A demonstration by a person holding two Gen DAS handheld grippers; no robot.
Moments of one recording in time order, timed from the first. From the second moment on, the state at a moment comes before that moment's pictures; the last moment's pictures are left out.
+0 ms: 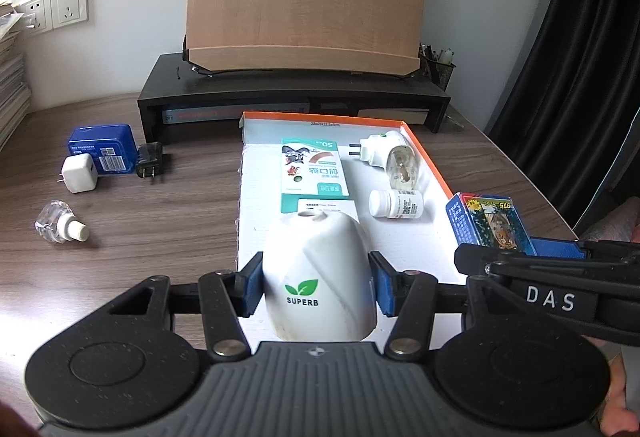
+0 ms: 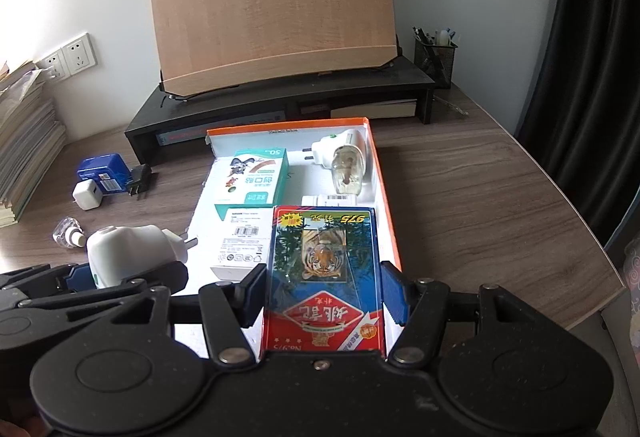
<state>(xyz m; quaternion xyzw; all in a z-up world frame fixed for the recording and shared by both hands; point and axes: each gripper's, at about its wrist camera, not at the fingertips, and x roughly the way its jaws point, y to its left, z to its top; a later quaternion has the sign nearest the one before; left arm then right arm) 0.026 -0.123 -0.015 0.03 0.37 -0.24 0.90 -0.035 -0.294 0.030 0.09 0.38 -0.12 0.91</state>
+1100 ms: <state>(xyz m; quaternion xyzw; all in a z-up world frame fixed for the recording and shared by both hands) 0.036 -0.126 -0.020 0.03 0.37 -0.23 0.90 -0.022 -0.297 0.029 0.09 0.38 -0.12 0.91</state>
